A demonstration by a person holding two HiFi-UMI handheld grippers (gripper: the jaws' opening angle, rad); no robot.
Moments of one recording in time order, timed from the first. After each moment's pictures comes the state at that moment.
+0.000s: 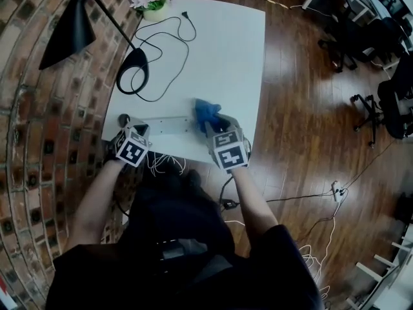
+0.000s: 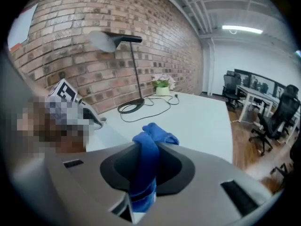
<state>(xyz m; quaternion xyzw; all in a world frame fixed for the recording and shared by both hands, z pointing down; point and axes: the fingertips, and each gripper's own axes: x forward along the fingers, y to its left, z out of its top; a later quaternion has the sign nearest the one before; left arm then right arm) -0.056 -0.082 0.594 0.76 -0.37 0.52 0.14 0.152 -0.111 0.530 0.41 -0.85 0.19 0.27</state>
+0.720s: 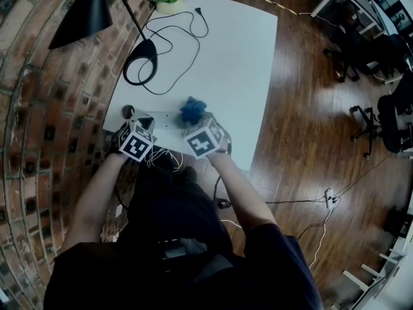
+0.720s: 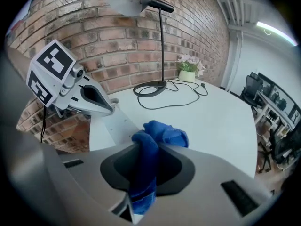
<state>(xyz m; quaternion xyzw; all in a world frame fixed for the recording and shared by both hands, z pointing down) -0.055 -0.082 0.590 0.77 -0.38 0.49 0.14 0.064 -0.105 0.582 0.32 -0.84 0.16 0.40</state>
